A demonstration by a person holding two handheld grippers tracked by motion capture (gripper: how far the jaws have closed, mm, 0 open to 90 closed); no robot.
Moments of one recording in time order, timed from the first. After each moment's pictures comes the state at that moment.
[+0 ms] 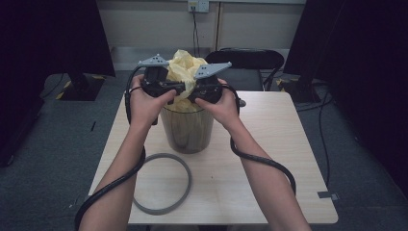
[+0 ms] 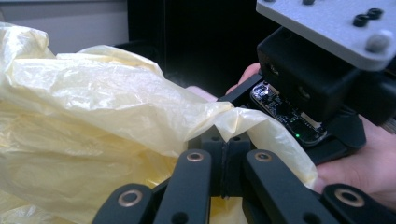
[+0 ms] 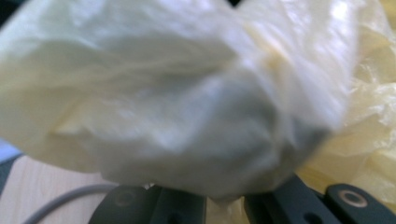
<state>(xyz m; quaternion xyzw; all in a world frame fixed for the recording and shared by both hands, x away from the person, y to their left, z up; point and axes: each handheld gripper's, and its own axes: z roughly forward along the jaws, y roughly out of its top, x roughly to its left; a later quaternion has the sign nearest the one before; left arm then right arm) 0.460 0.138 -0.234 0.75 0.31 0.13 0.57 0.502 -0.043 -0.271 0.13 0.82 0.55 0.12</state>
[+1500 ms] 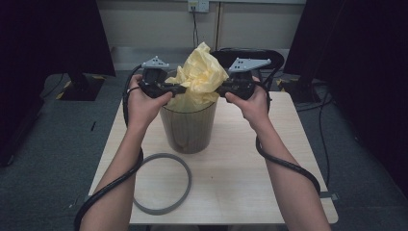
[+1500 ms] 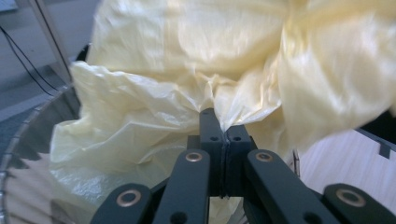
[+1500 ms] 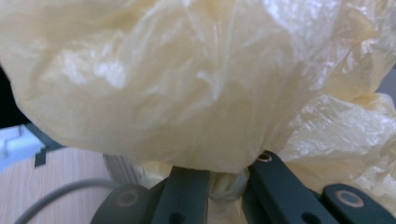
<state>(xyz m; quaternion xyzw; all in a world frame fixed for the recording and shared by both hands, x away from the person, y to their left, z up) 0.463 0.144 -0.236 0.78 0.33 0.17 0.50 0.491 -0.119 -0.251 0.19 0.79 0.56 0.15</state>
